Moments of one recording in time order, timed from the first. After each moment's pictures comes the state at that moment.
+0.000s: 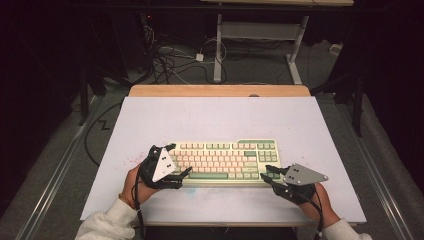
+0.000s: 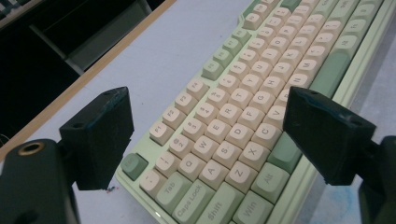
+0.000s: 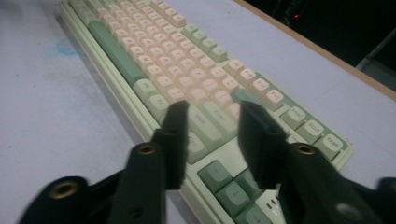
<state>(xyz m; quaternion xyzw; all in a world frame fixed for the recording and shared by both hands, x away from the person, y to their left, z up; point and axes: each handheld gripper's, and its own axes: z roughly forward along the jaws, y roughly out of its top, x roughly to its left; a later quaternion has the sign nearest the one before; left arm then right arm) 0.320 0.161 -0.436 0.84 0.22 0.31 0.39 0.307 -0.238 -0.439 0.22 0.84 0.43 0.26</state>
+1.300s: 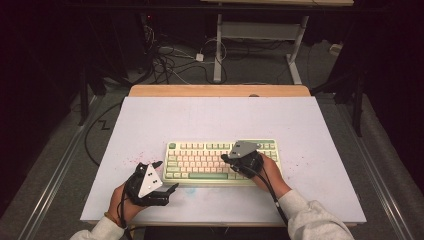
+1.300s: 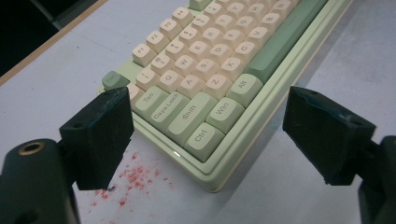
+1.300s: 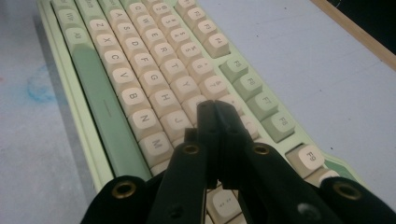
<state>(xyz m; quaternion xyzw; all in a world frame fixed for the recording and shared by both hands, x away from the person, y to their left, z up) 0.291 0.190 -0.461 0.85 0.25 0.28 0.37 0.378 -0.119 -0.441 0.18 0.89 0.37 0.21</state>
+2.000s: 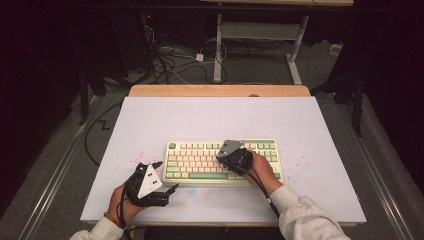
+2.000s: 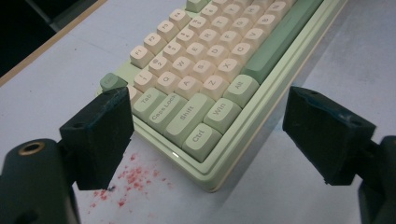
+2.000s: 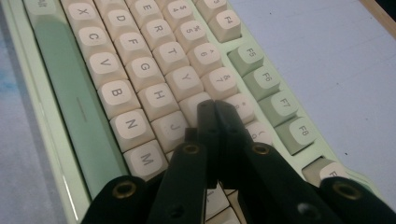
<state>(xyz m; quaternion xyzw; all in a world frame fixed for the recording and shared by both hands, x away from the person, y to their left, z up) 0.290 0.191 -0.460 0.85 0.24 0.28 0.37 0.390 -0.097 -0.450 0.17 0.91 0.31 0.22</state>
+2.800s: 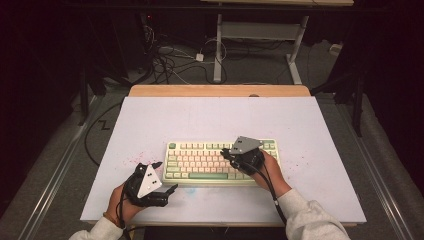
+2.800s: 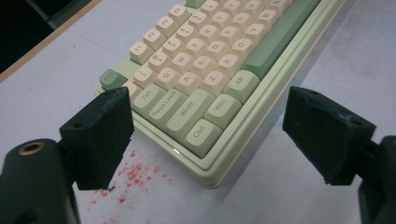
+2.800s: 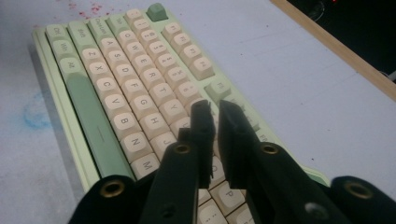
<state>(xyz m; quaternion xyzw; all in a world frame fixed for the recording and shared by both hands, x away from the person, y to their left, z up) 0.290 0.192 -0.460 0.86 0.24 0.27 0.36 0.377 -0.122 -0.426 0.20 0.87 0.39 0.23</state>
